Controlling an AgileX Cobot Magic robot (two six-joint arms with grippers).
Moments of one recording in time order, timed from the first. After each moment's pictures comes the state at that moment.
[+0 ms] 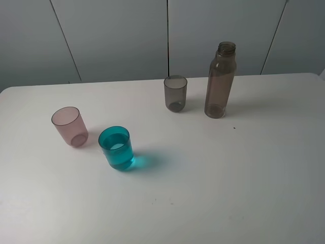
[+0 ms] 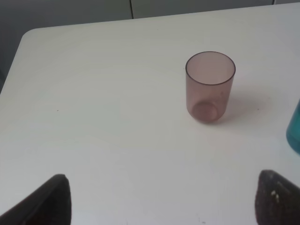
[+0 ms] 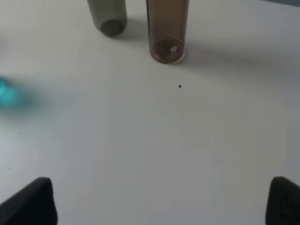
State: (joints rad) left arm -0.02 0.00 -0.51 0.01 1.08 0.03; right arm 0.30 0.21 -0.58 0.03 1.12 -0.01
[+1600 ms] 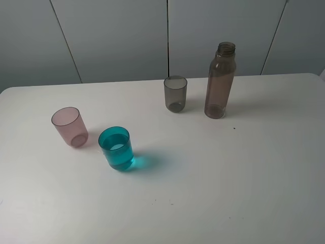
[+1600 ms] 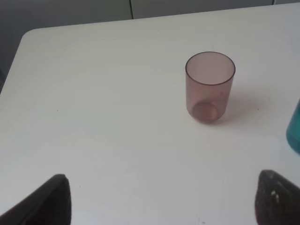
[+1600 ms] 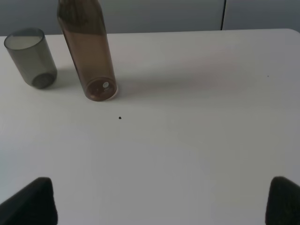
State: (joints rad) left arm -0.02 0.00 -0.51 0.01 1.08 0.03; right arm 0.06 0.00 -0.51 0.01 1.10 0.04
